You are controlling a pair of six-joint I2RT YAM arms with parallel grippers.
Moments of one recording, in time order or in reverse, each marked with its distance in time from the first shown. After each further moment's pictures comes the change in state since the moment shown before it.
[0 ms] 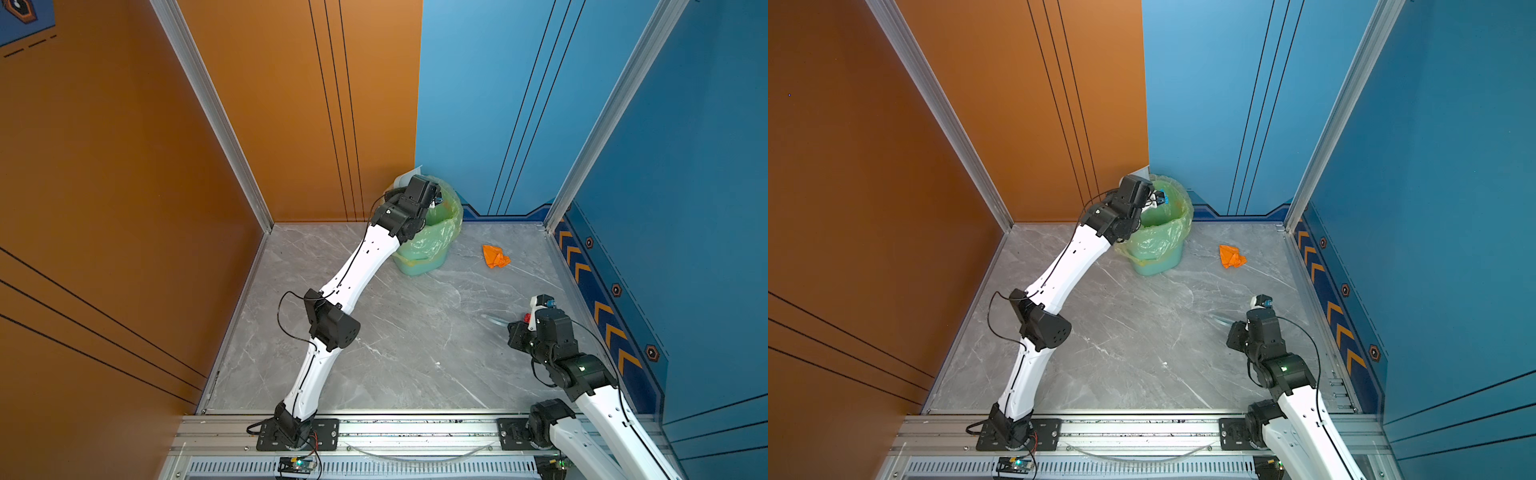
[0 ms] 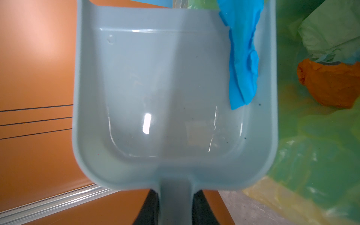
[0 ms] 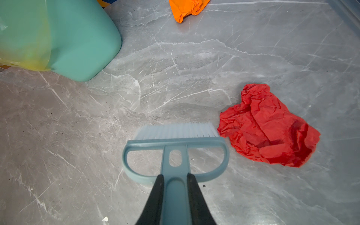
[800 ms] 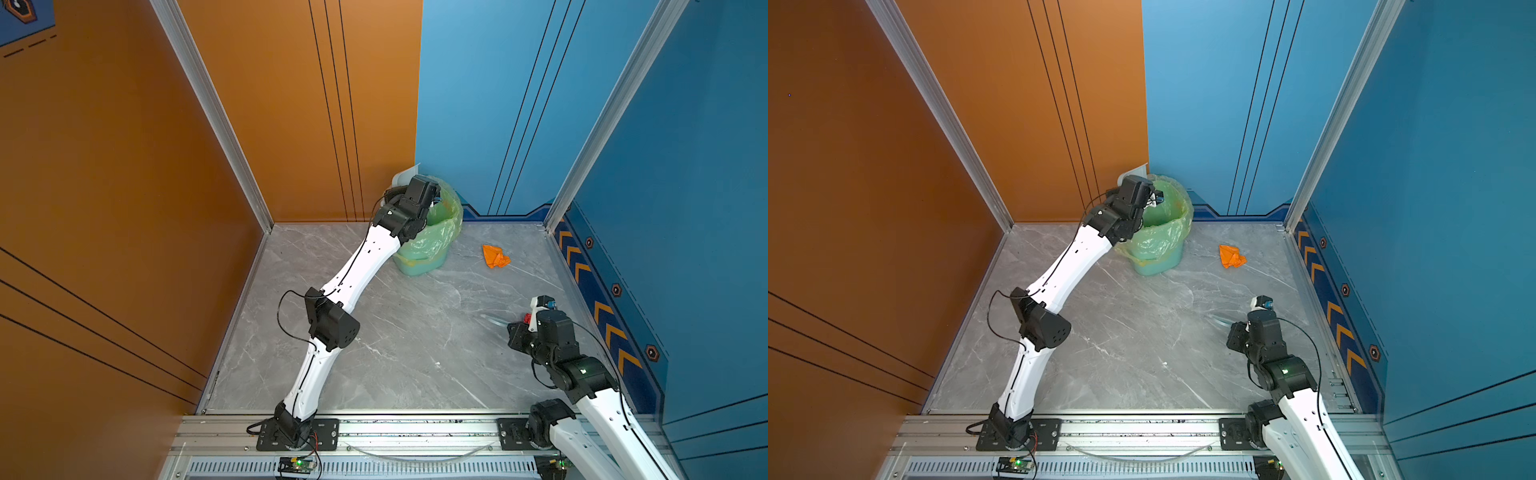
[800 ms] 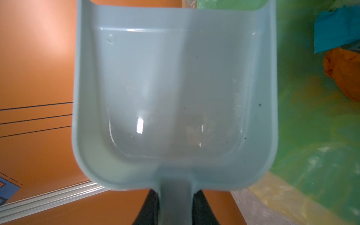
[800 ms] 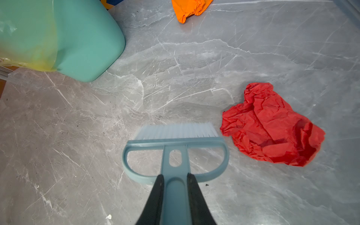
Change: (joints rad) left arm 0.012 -0.008 -0.040 0.079 -0.051 0.043; right arm -0.001 -0.018 -0.006 -0.001 -0.014 0.008
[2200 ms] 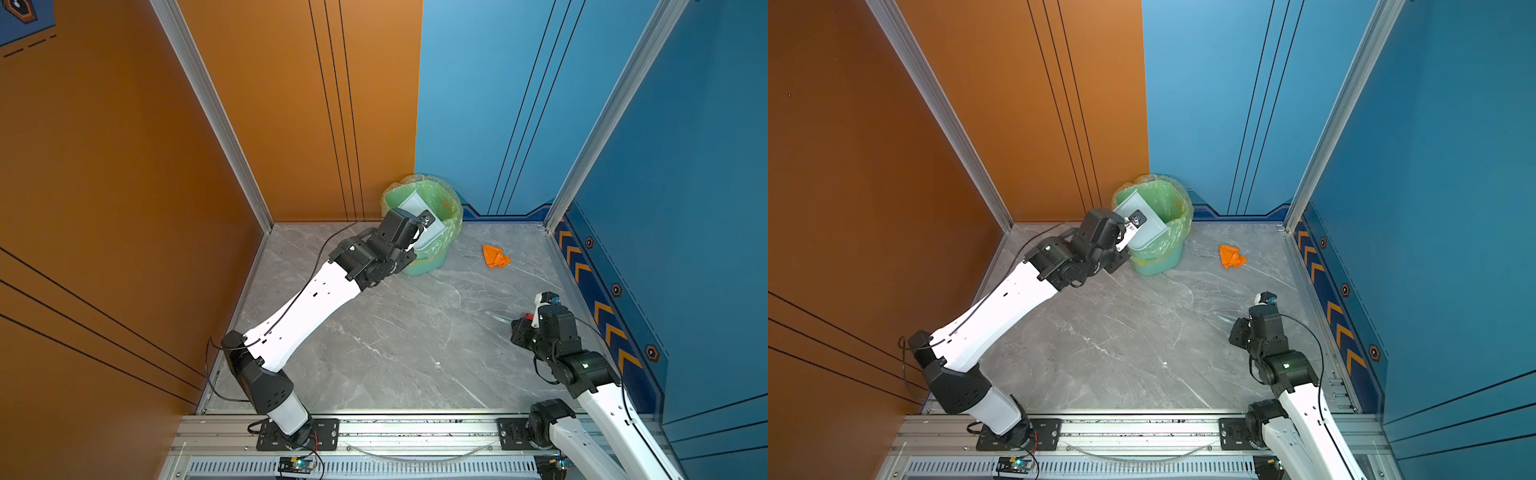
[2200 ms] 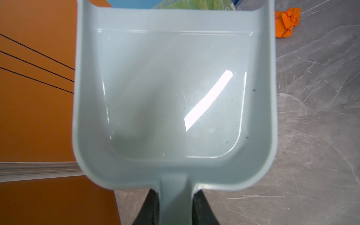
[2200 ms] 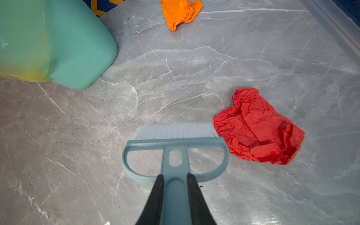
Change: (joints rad) left arm -0.152 -0.672 -0.790 -0.050 0.414 -0.755; right arm -0.019 0.049 0.064 -0.035 0.037 0.003
